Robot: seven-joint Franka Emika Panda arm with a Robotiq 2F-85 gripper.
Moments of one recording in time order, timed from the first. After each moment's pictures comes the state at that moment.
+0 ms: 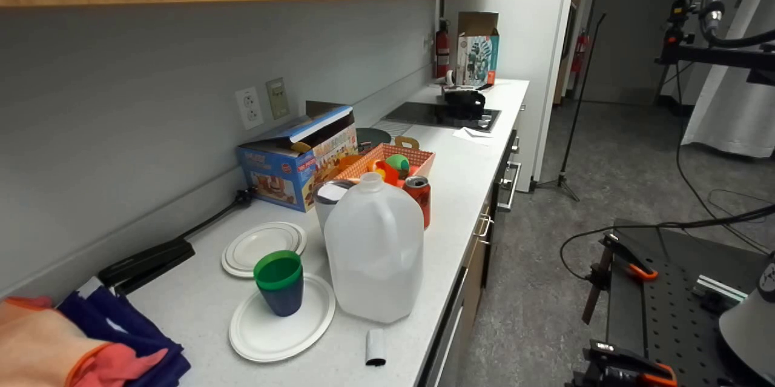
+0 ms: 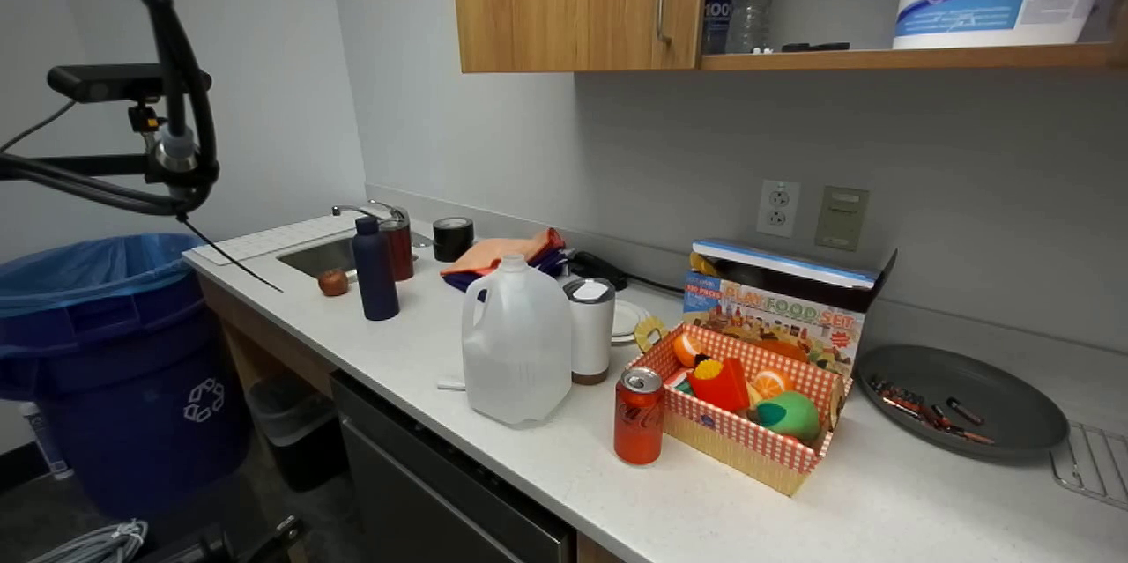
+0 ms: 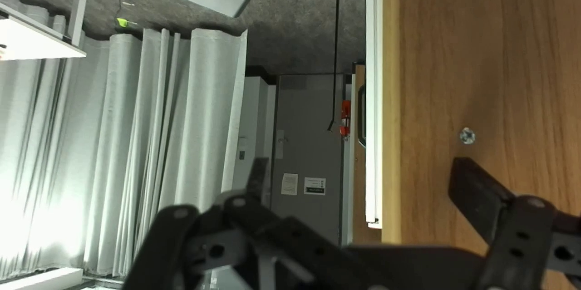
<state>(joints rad) -0.28 -0.48 -0.03 -2.05 -1.09 1.75 1.43</state>
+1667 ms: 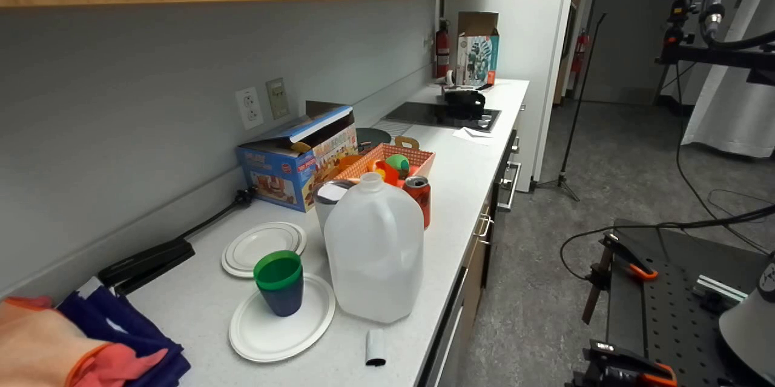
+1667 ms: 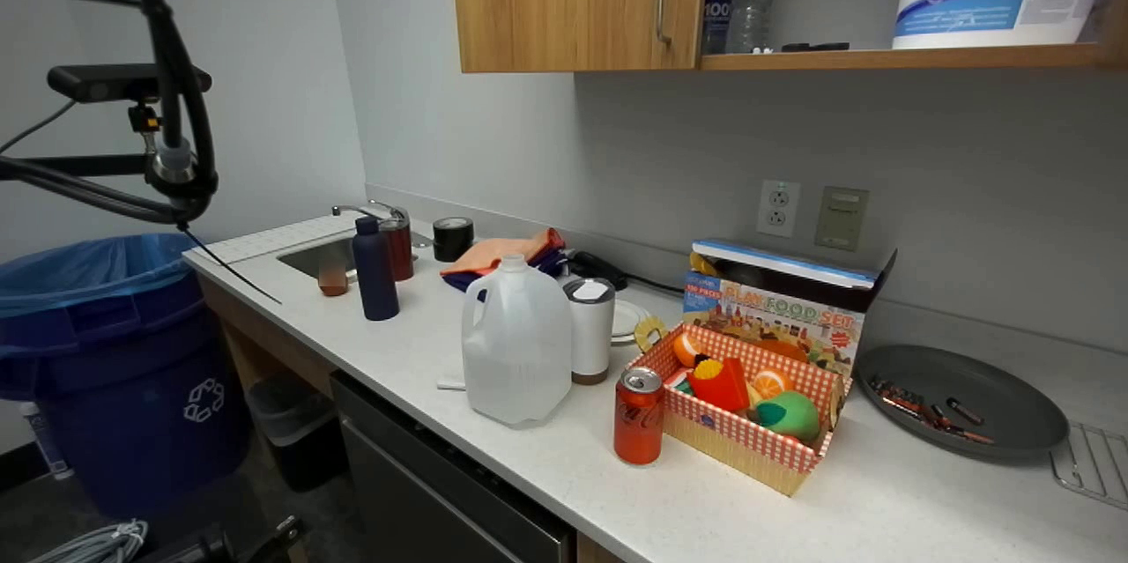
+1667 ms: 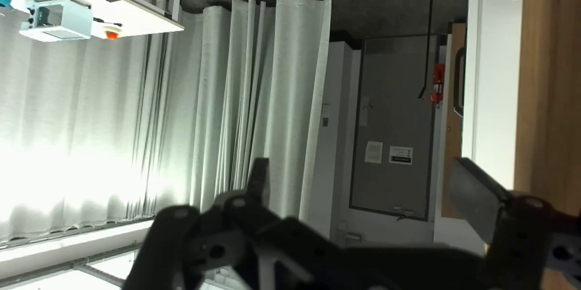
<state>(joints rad) -0.24 -0.46 -0.03 -2.05 -1.22 1.50 1.55</state>
